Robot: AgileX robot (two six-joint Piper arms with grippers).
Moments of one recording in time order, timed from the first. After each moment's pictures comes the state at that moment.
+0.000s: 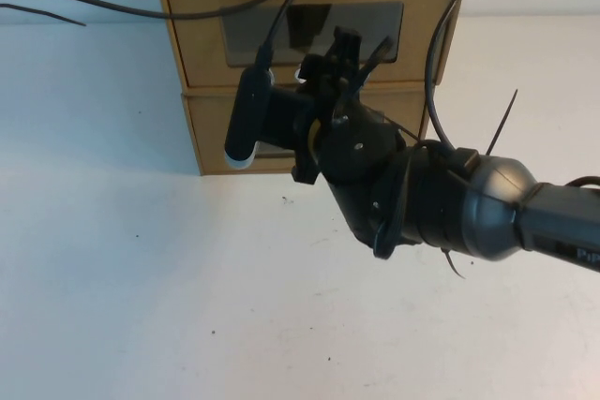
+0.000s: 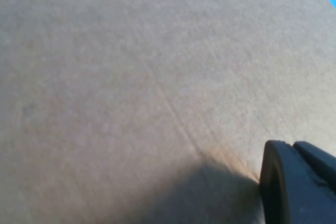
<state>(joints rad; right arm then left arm) 0.86 1.93 -1.44 -1.66 0.57 0.76 -0.23 2.15 -2.36 -0.69 1.04 0.24</state>
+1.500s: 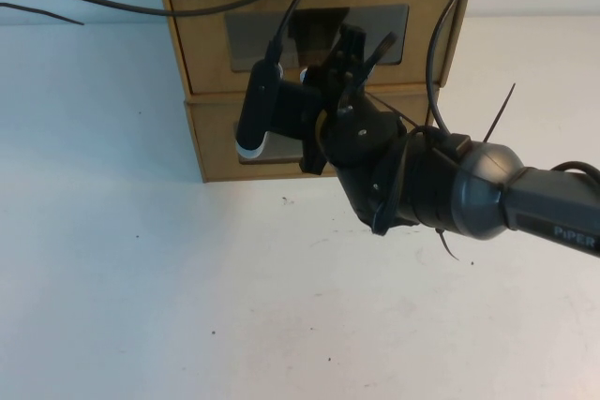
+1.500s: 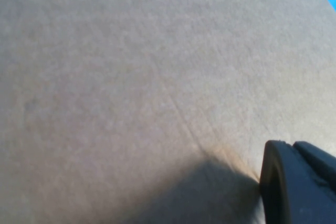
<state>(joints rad) 0.80 1.99 -1.49 -1.67 0.53 0.76 -0.23 2.14 -2.36 -0.70 1.08 0.17</state>
